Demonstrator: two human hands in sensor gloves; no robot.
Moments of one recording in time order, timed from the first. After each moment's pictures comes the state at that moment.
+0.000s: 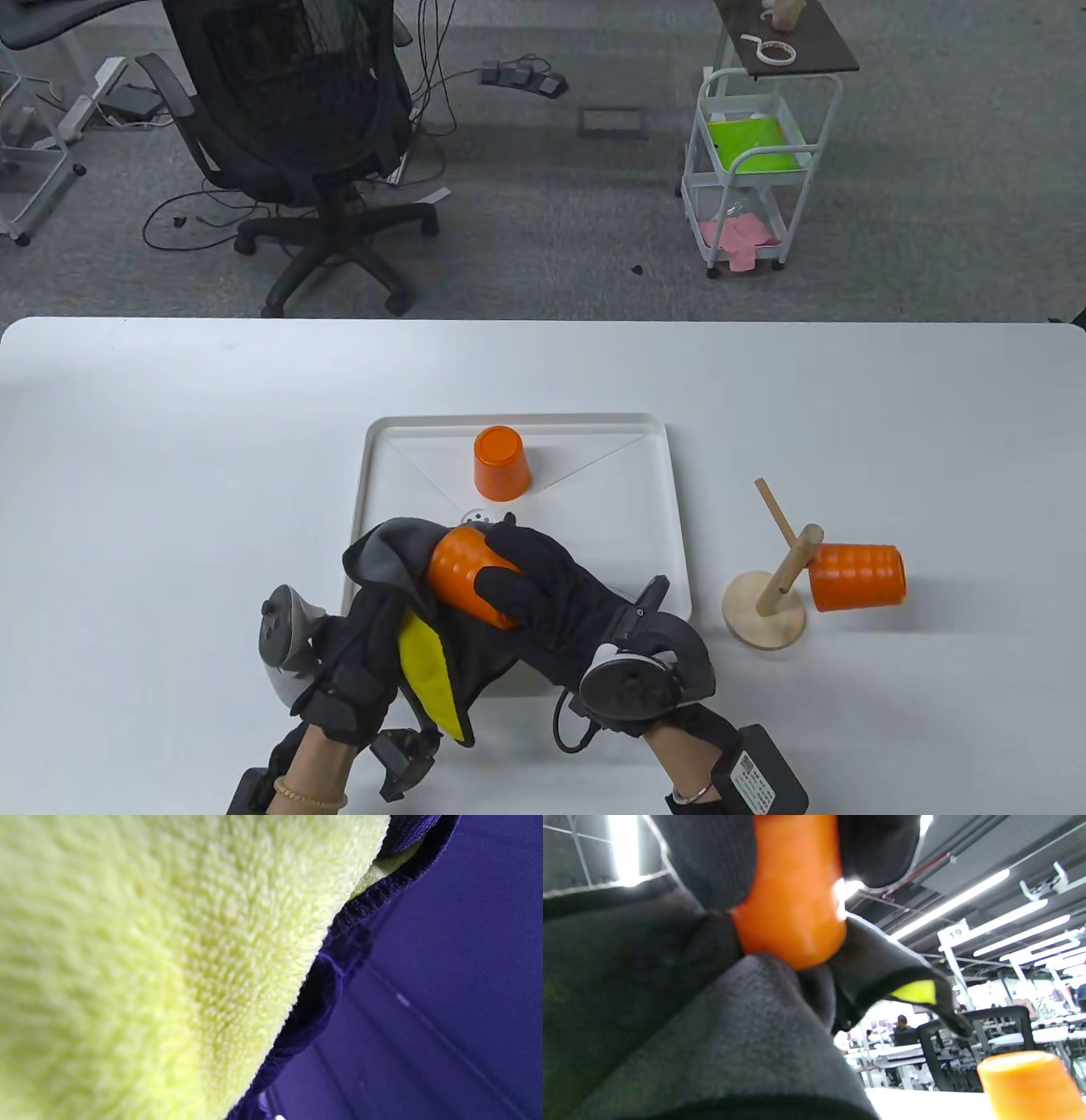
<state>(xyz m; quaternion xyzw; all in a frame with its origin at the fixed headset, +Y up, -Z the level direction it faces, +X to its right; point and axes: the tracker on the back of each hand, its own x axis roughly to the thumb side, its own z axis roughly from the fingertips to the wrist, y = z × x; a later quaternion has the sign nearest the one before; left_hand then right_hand) -0.201 -0.693 -0.252 -0.03 -0.30 0.76 0.58 0.035 -0.632 -0.232 0.43 -0.23 0.84 0.25</state>
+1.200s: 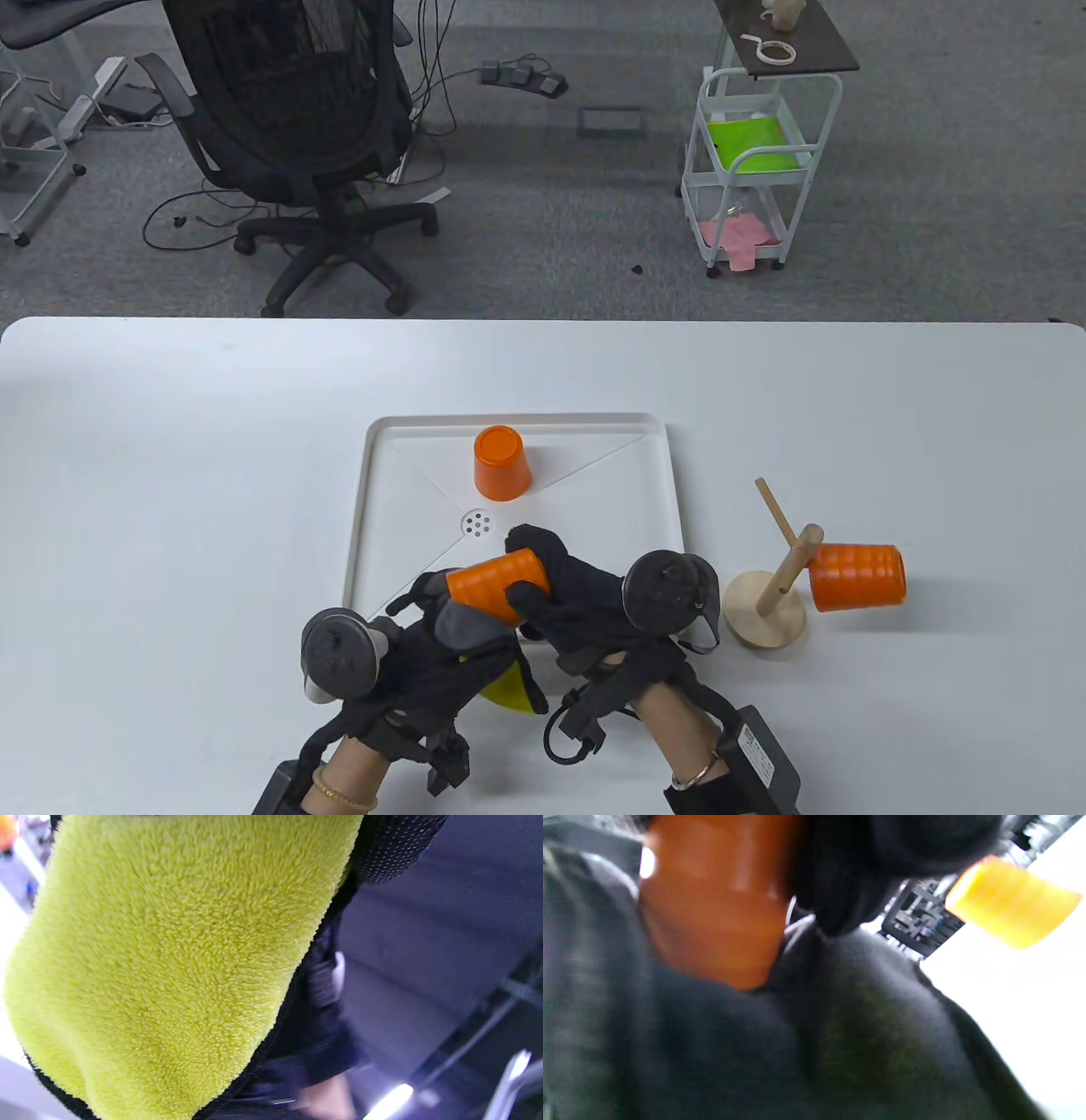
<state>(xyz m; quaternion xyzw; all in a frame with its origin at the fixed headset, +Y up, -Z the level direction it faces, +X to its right) -0.164 -0.700 -0.240 0.00 -0.41 0.58 0.71 0.049 -0.673 -0.274 0.35 0.00 0.80 0.49</state>
